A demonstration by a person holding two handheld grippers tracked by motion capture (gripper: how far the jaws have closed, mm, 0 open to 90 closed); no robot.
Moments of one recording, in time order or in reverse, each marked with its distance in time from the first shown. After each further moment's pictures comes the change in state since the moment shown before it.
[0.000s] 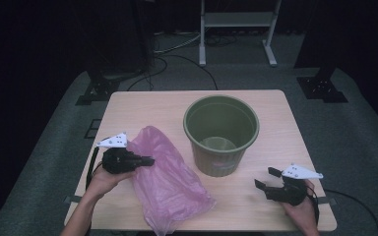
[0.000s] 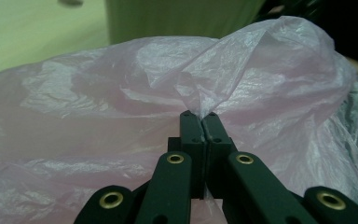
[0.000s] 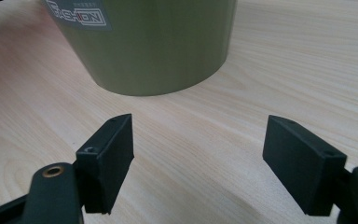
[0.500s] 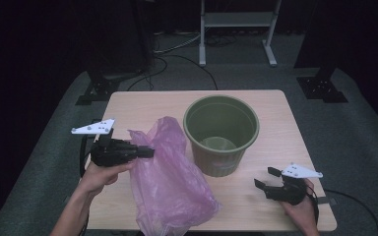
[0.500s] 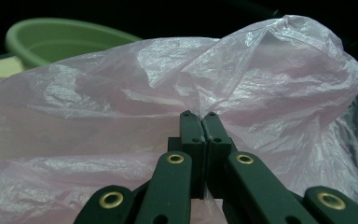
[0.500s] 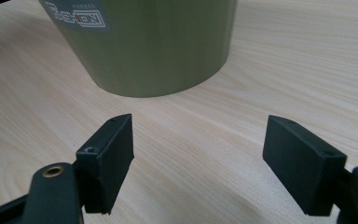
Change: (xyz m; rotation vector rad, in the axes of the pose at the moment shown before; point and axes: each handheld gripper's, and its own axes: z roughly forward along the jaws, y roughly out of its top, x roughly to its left) left arm -0.033 0.054 -0.029 -0.226 -0.238 -0.034; right arm -0.001 0.001 0.002 0.001 0.008 0.008
